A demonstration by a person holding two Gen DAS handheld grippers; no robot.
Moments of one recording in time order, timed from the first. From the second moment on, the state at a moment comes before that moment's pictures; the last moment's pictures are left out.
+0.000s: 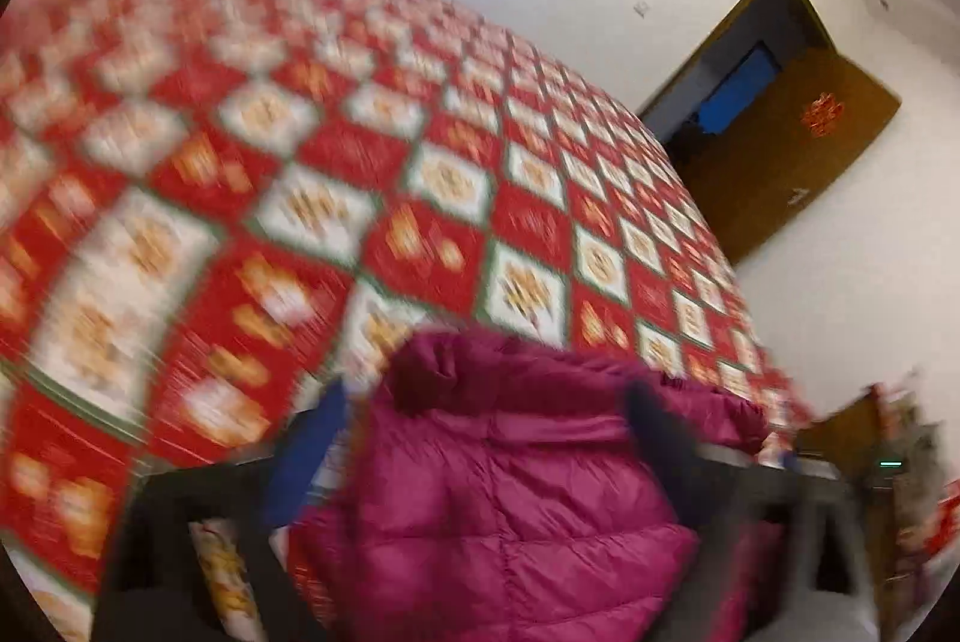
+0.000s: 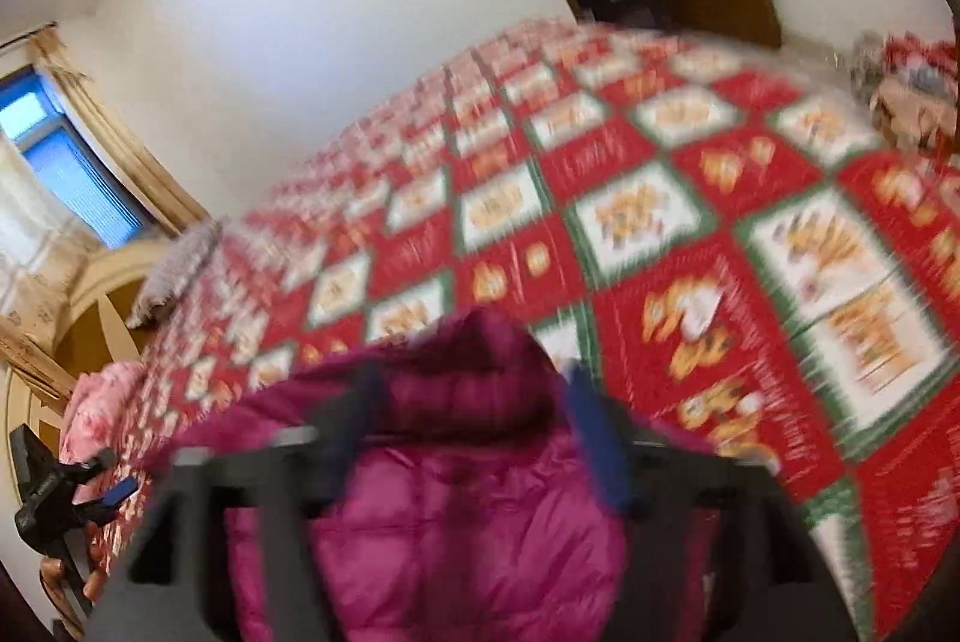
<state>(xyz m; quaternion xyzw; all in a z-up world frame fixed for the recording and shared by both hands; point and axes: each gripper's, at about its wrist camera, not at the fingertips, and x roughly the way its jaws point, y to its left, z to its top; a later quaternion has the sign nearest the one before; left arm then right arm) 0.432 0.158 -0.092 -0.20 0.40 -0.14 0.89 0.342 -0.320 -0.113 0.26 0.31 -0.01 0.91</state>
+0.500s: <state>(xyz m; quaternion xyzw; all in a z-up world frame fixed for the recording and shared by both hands) 0.435 0.013 -0.125 0.04 0.40 -0.07 0.91 0.384 -0.183 -0.115 -0.05 0.38 0.02 0.92</state>
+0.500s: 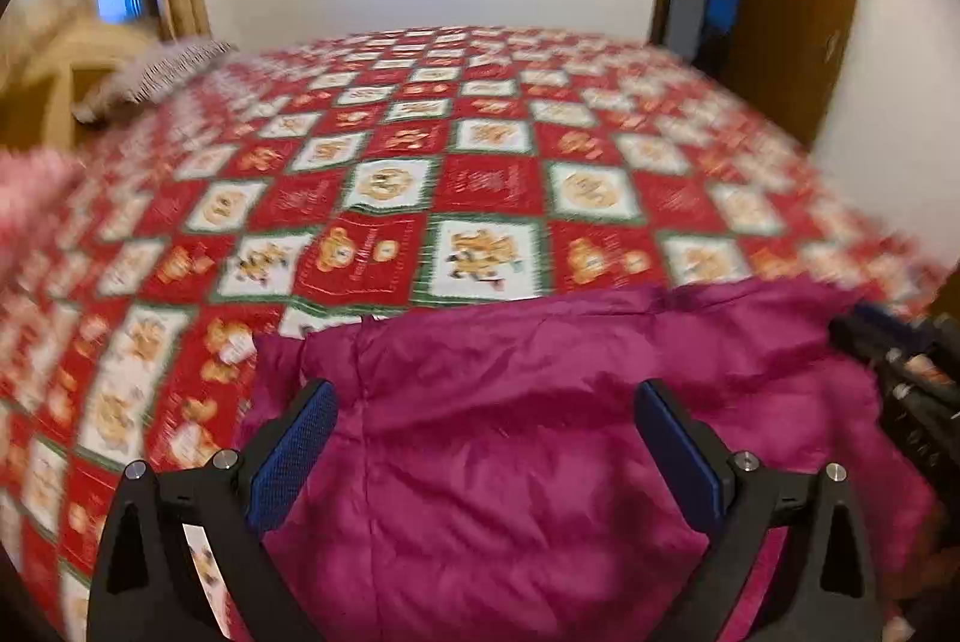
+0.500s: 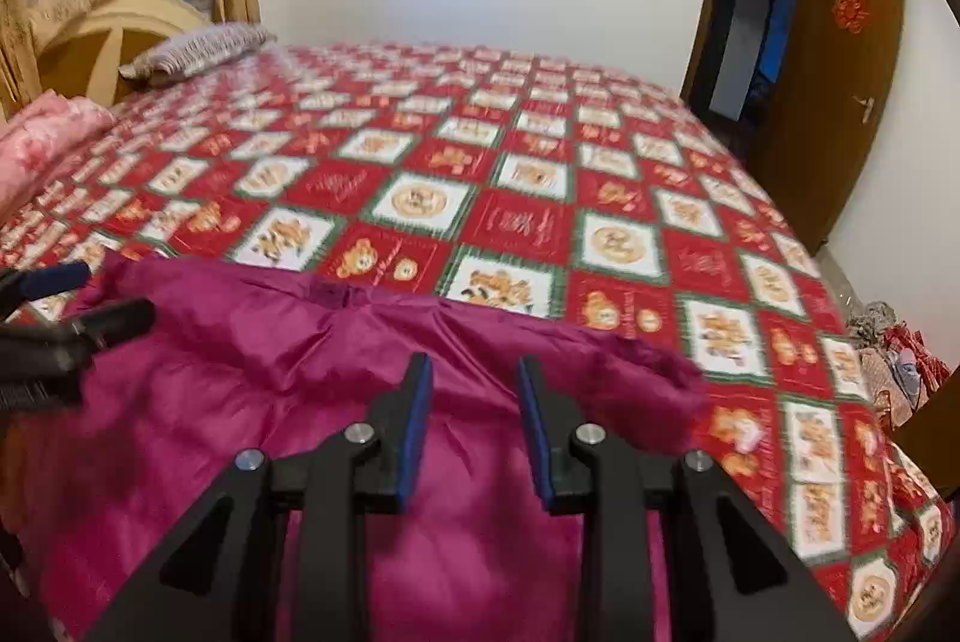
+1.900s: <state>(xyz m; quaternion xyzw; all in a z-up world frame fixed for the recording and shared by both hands) 0.356 0.111 -0.144 -0.10 0.41 -0.06 0.91 0.318 -0.242 -0.107 0.07 0.36 -0.04 0.93</state>
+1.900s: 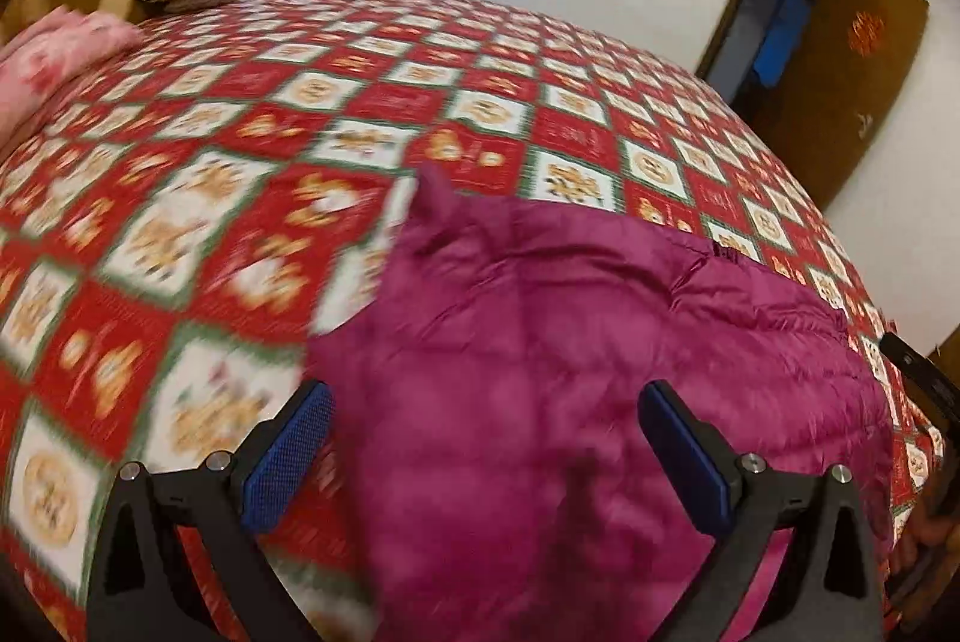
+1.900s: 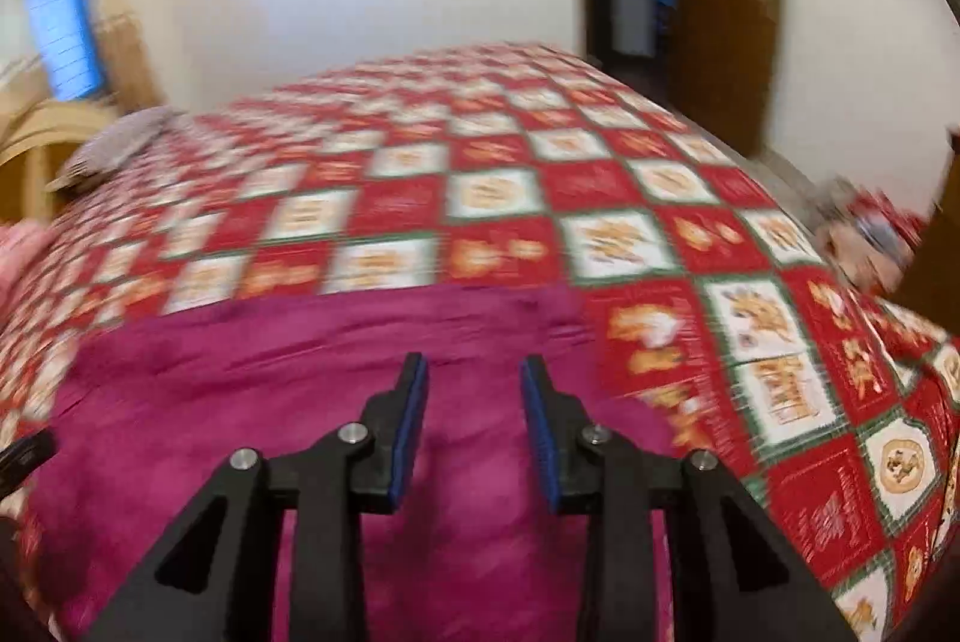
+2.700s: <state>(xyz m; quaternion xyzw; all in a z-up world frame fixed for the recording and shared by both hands) 0.311 0.126 -0.189 -0.19 0.42 -0.05 0.88 0.273 -0.122 -0.176 0.00 0.42 0.05 0.91</state>
